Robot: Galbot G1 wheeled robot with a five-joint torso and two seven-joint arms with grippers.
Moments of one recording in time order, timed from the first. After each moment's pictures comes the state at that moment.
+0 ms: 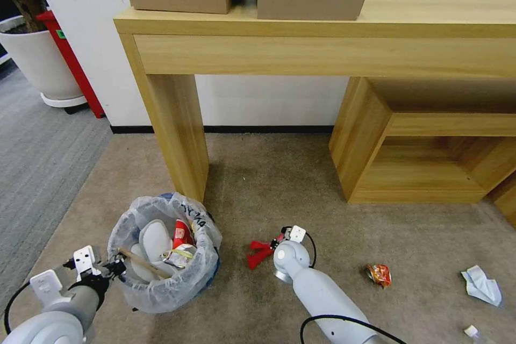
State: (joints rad) left arm 1.71 -1.22 -0.85 -2.23 -0.97 0.61 -0.40; right arm -0.82 1.47 -0.07 1.13 1.09 -0.28 0.74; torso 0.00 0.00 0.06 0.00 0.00
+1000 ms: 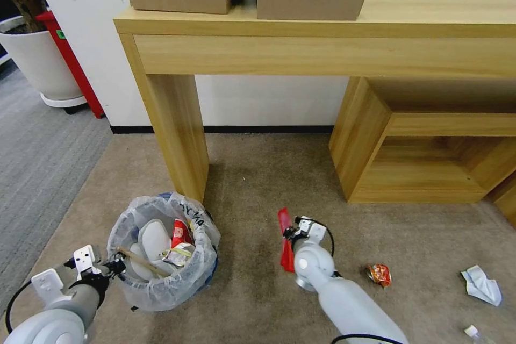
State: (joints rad) left arm 1.69 -1.22 -0.84 -2.20 -0.95 0.60 -0.40; right arm -0.97 1.23 -0.03 1.57 1.02 -0.17 0.58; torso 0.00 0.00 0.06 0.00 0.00
